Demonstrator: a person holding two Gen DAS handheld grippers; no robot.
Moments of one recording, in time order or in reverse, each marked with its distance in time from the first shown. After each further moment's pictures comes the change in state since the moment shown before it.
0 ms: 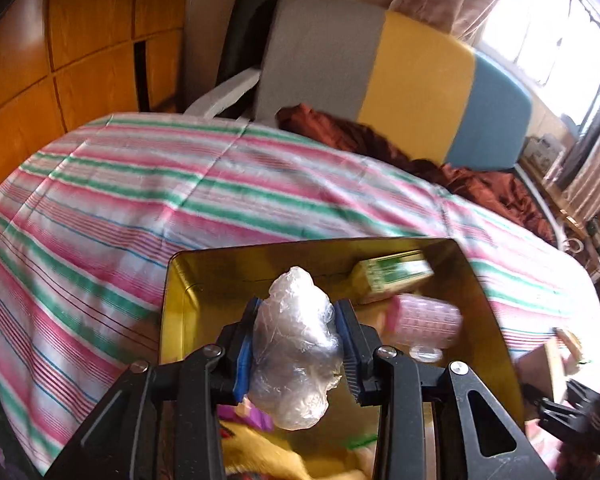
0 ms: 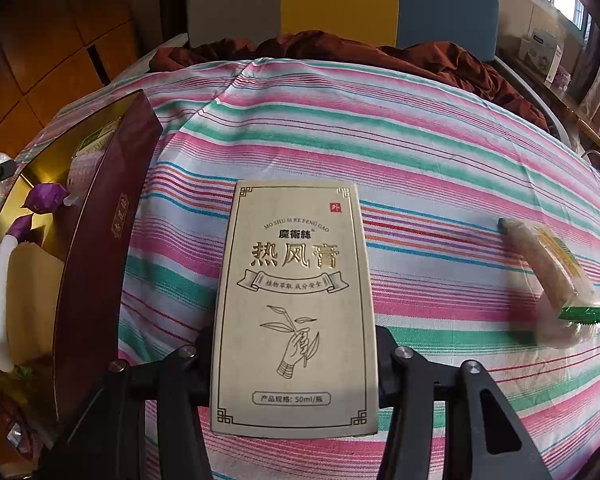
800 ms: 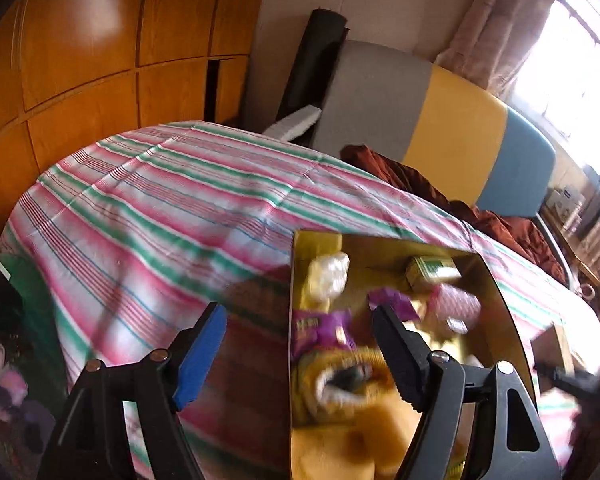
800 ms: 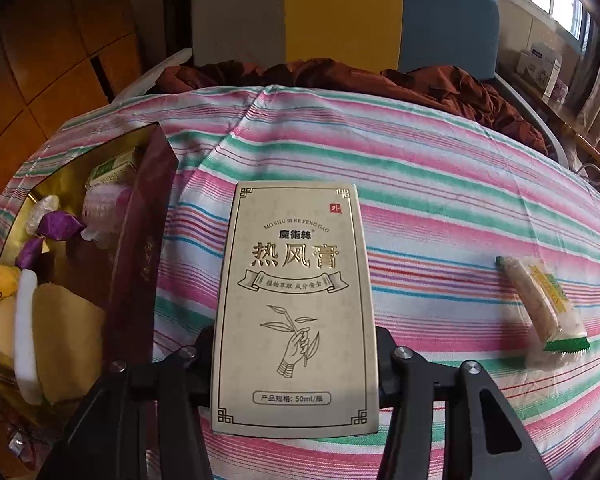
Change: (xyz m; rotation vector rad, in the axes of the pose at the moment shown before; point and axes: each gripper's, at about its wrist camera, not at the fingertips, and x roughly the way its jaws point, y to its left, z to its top) left arm -0.090 0.059 -0.068 -0.130 -0.156 0.060; right arm -0.021 0.022 0.029 -0.007 -0.055 0.002
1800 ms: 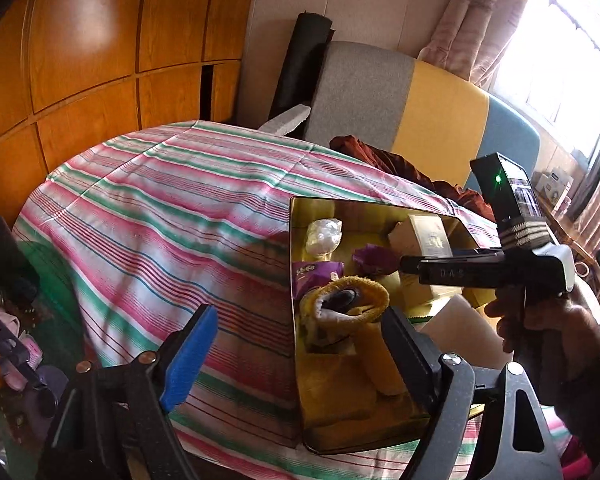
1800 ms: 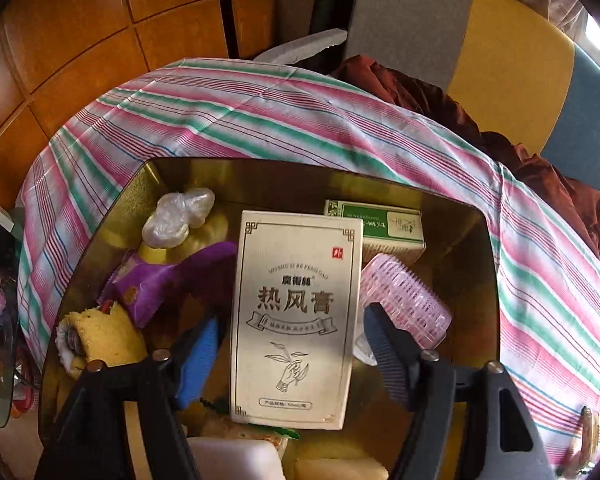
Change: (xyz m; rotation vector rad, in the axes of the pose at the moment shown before) left arm -0.041 0.001 -0.042 0.040 -0.013 0.004; right arm 0.045 0.210 0.059 -0.342 0.056 0.165
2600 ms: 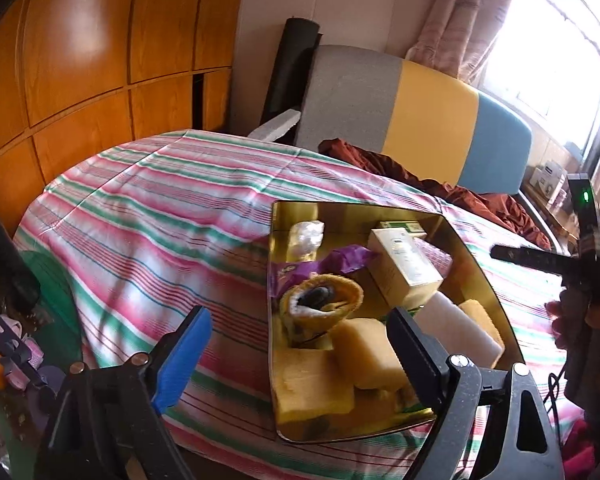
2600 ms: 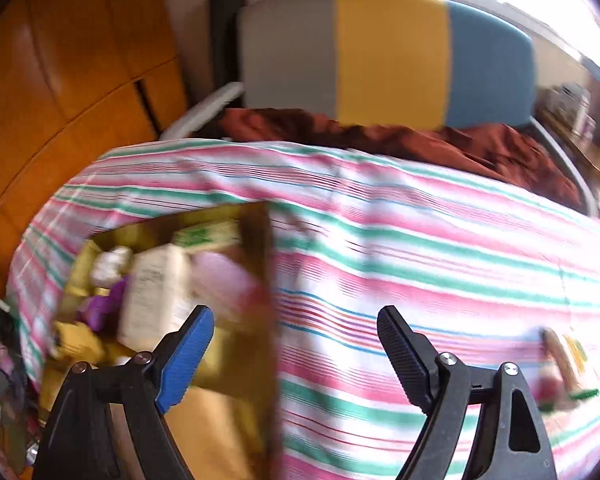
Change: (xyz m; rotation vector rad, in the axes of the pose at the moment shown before) left arm -0.014 -0.024 -0.002 0.043 -0.021 -0.014; right arm -0.089 -0.122 -0.065 0.302 -0.165 -0.113
